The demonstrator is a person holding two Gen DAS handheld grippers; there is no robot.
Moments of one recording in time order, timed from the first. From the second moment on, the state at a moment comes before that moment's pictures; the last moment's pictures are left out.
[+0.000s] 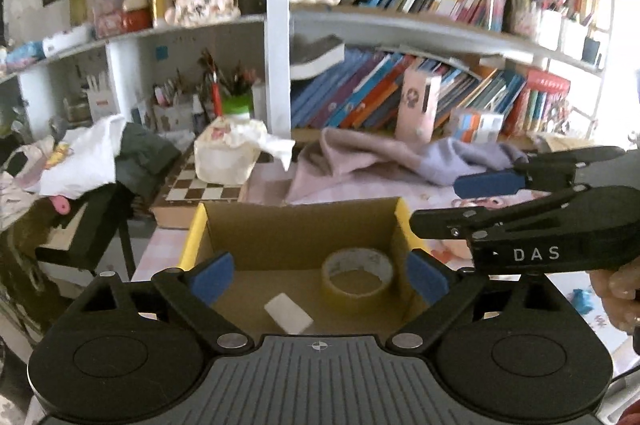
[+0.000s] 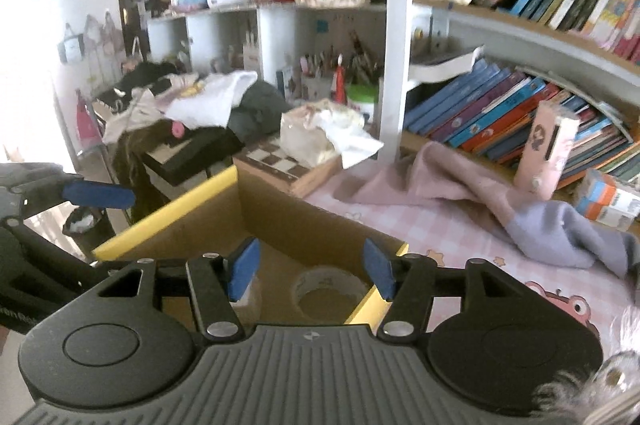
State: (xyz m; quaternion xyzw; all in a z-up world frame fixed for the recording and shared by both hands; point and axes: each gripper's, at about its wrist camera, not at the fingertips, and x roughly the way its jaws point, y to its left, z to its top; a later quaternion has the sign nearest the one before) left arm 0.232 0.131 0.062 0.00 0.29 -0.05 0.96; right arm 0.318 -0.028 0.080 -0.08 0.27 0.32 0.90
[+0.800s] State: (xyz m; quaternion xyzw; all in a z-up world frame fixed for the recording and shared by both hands) left arm 0.050 0.077 0.060 -0.01 0.26 -0.04 0.96; right arm 0.106 -0.124 0.072 -0.07 0.23 0.22 0.95
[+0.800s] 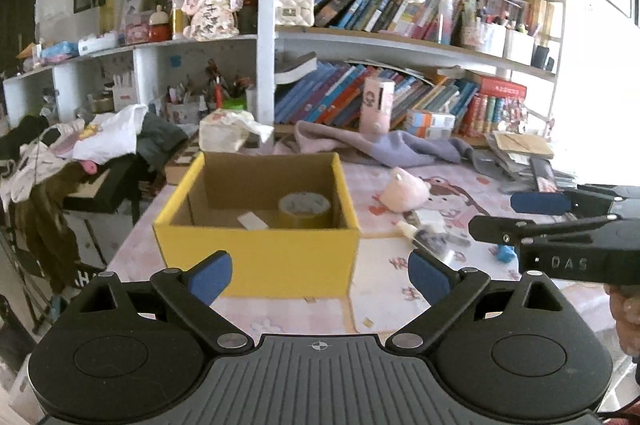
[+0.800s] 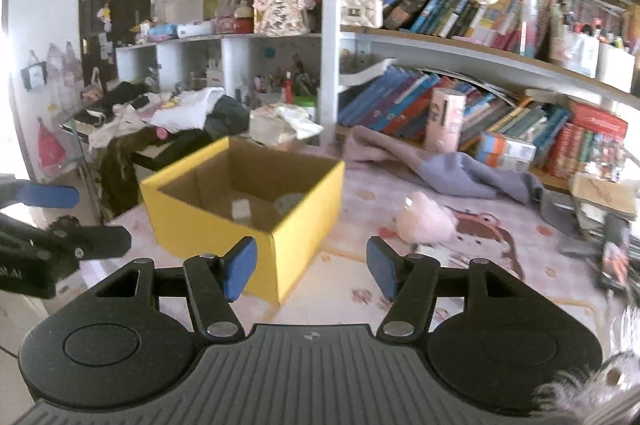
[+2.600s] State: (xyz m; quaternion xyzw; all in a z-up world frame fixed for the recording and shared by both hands) left arm 0.093 -0.058 -0.012 0.02 0.38 -0.18 0.91; right arm 0.083 -0.235 0.004 -0.05 0.37 0.03 0.93
